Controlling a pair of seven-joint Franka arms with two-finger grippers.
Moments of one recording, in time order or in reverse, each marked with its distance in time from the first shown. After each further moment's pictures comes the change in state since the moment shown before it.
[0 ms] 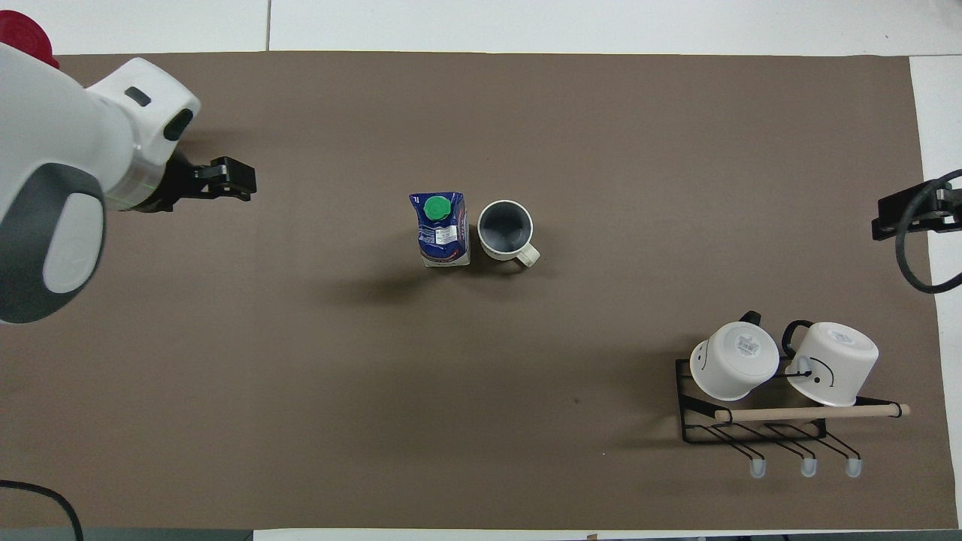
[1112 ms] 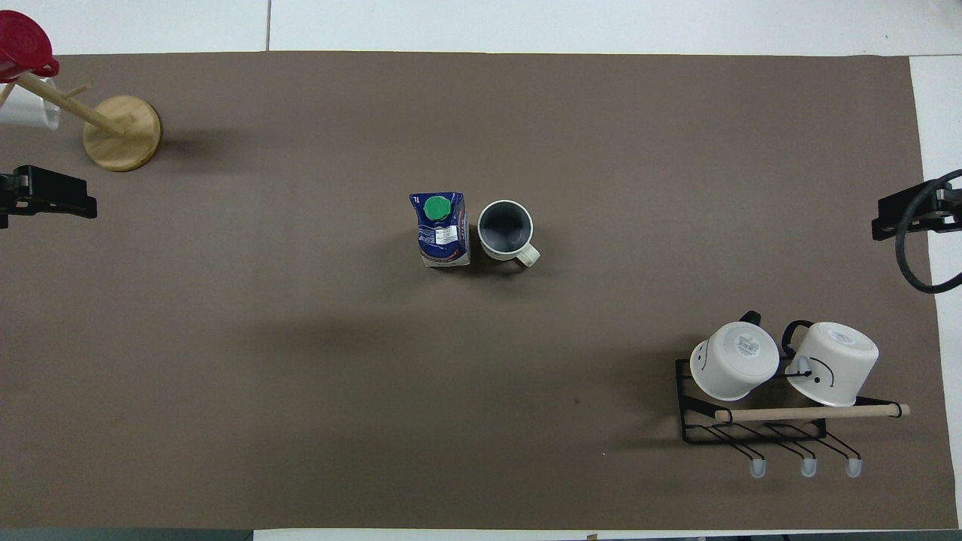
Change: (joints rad) left arm 0.179 -0.084 0.007 0.127 -0.054 -0.230 0.203; right arm 0.000 0.000 0.000 0.000 0.000 0.000 0.000
